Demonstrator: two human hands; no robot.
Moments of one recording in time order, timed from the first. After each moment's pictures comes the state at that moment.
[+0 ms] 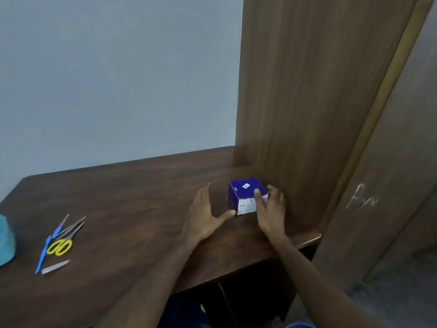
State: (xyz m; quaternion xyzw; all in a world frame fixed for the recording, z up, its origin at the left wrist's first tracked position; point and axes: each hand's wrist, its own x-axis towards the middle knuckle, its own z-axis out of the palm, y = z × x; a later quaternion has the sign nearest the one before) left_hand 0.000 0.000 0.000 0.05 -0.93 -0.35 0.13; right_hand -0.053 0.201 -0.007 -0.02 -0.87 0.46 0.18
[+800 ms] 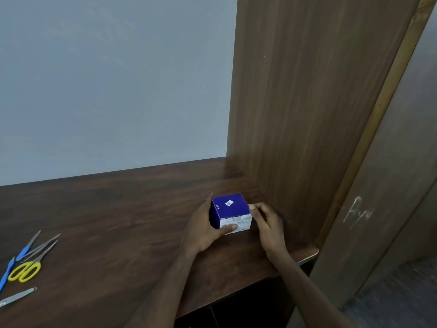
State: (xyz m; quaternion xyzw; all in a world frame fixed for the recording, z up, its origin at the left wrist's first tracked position) left_hand -0.035 -0.001 -0.024 -0.04 -0.87 -0.48 0.11; right_hand -0.053 0.212 -0.017 0.11 -0.77 0.61 0.15
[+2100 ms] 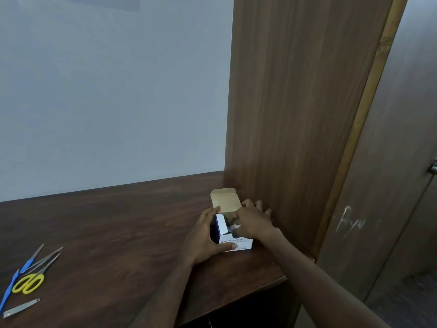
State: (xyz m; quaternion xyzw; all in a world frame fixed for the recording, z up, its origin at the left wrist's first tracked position) left_hand -0.030 -0.001 -0.021 -0.11 -0.88 -0.45 0.12; right_hand -0.070 0.182 0.061 0.16 -0.98 0.07 -0.03
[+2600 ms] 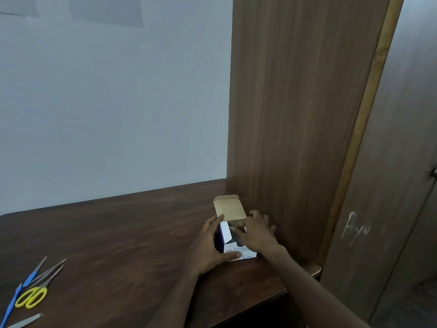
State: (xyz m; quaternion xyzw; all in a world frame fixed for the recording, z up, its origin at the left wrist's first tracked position) left_hand -0.030 -0.001 -0.022 -0.12 -0.88 -0.44 0.14; right_hand -0.066 0.179 0.040 0.09 -0.97 0.21 0.01
